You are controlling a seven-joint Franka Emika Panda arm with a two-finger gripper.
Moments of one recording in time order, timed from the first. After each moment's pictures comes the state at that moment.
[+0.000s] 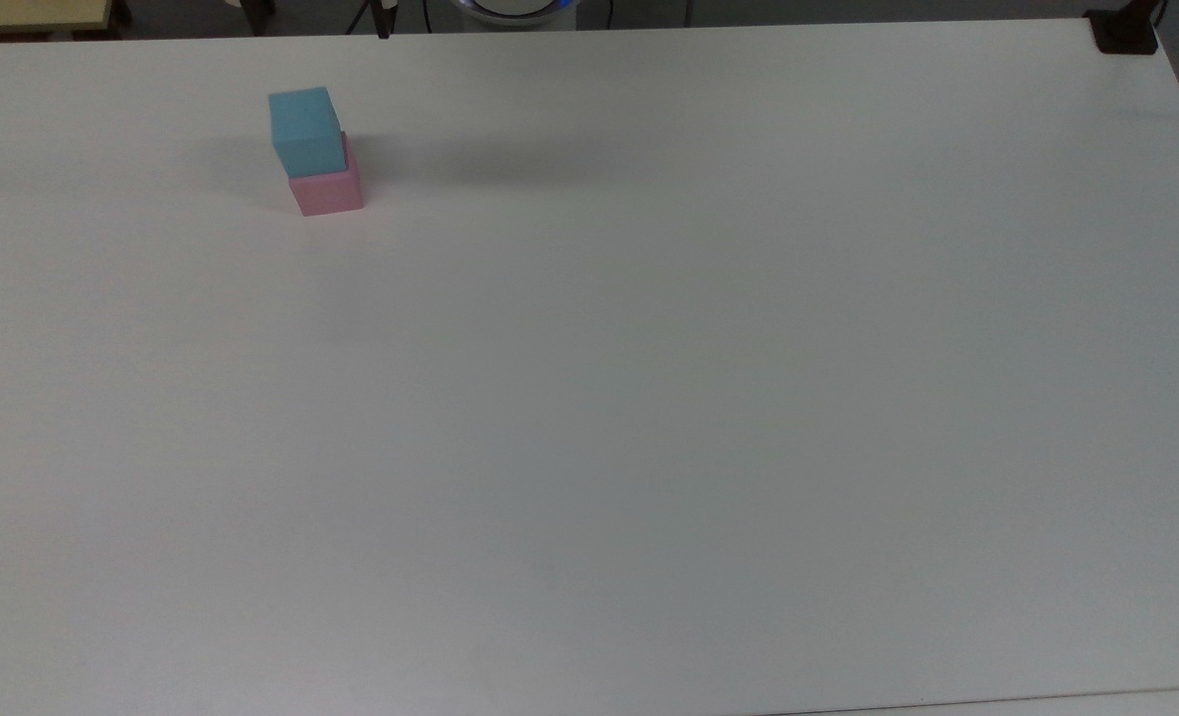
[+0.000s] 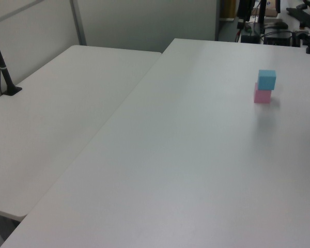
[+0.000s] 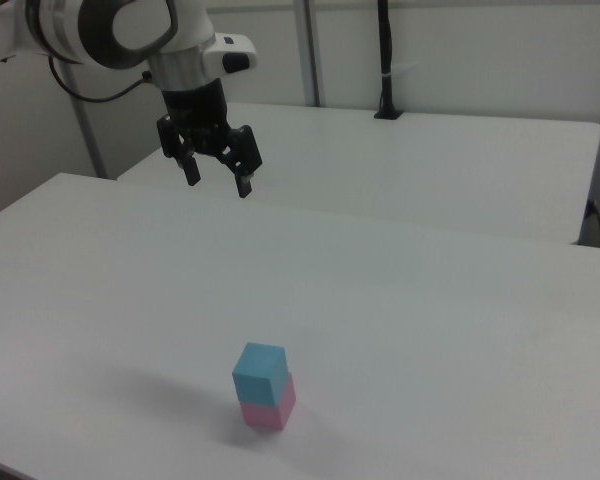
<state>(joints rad) 0.03 -0.05 -0.20 -1.65 0.02 1.70 -0.15</state>
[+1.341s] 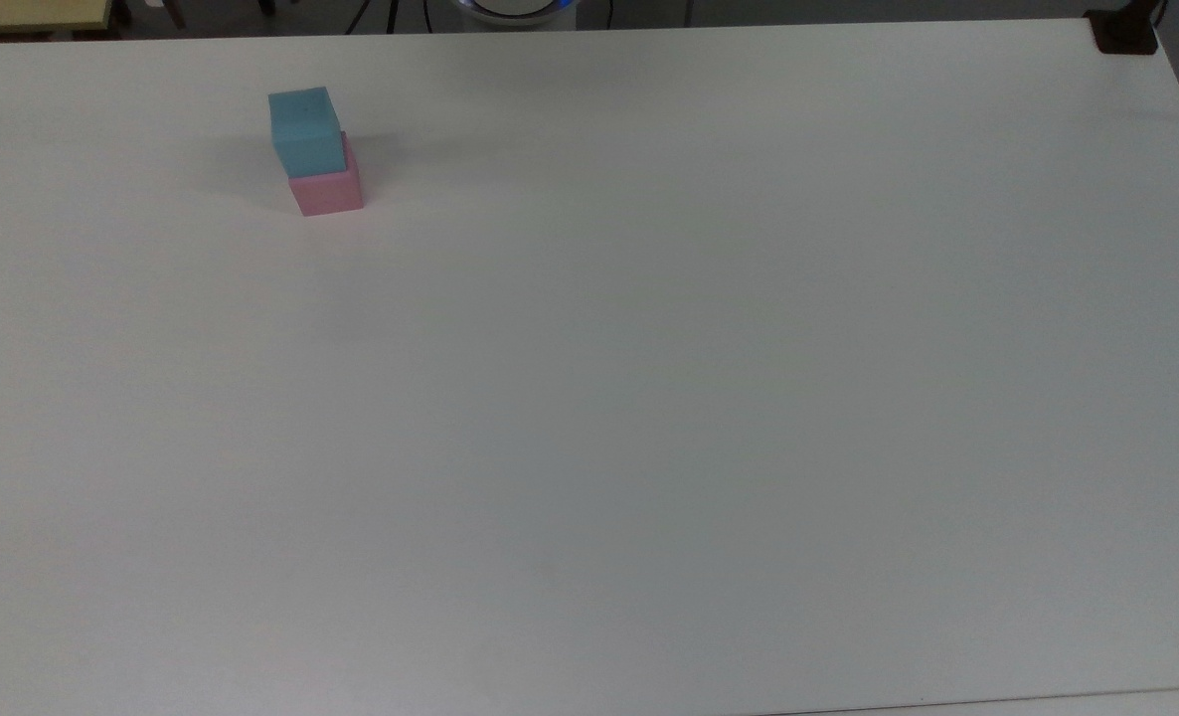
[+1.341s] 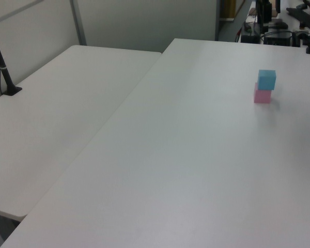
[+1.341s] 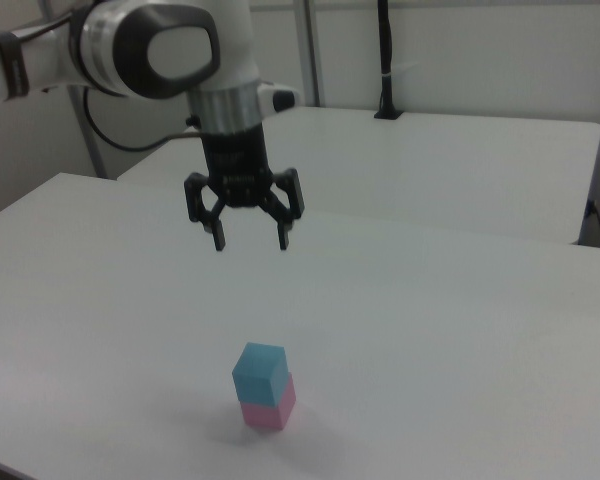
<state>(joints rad) -0.08 -0.04 -0.21 -1.71 -0.09 1.61 -0.65</state>
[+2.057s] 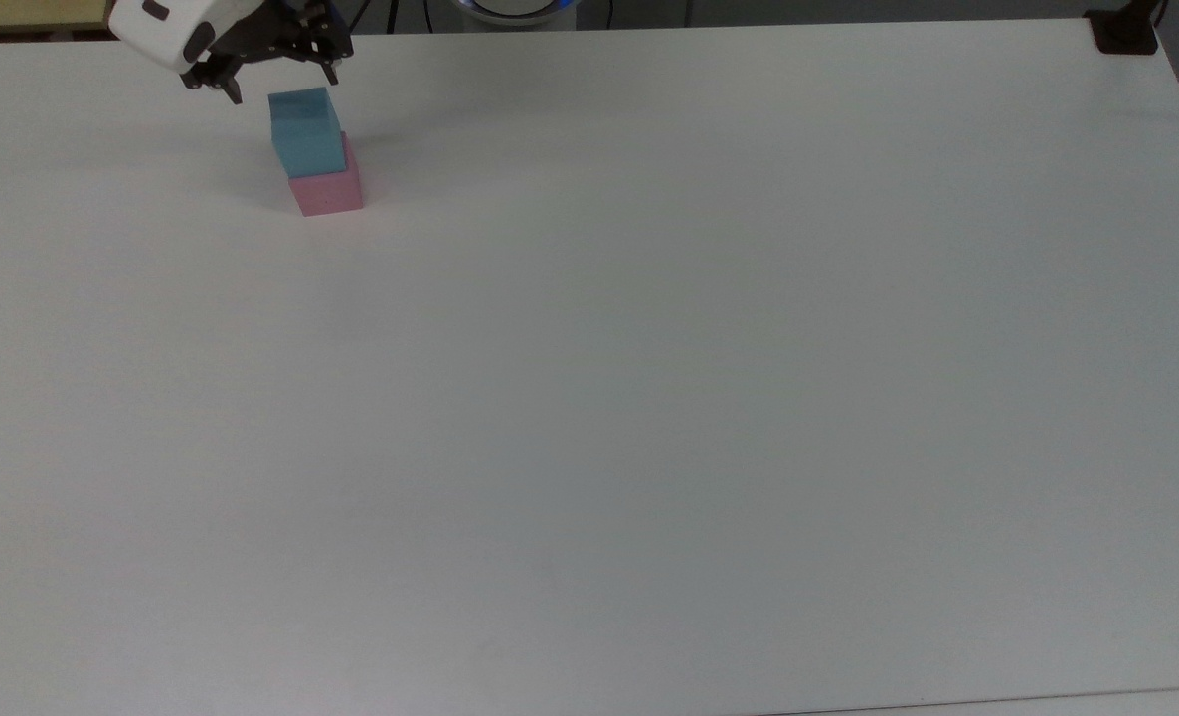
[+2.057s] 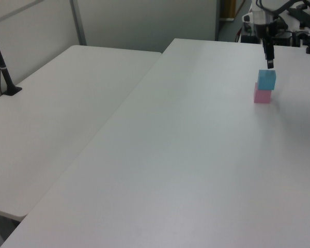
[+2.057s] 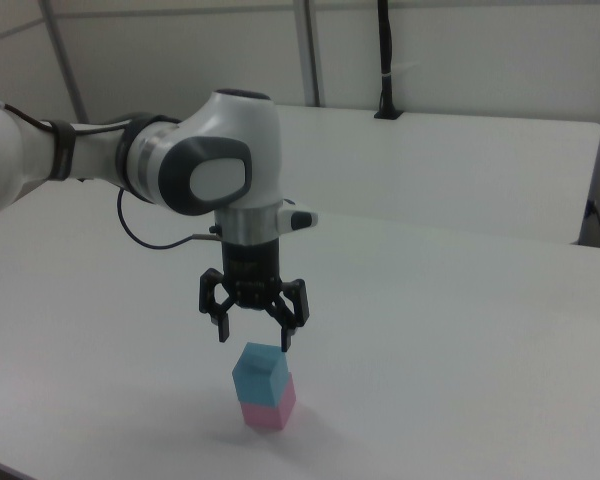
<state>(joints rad) -0.12 -0.01 -0.21 -2.02 -0.09 1.81 -0.56</state>
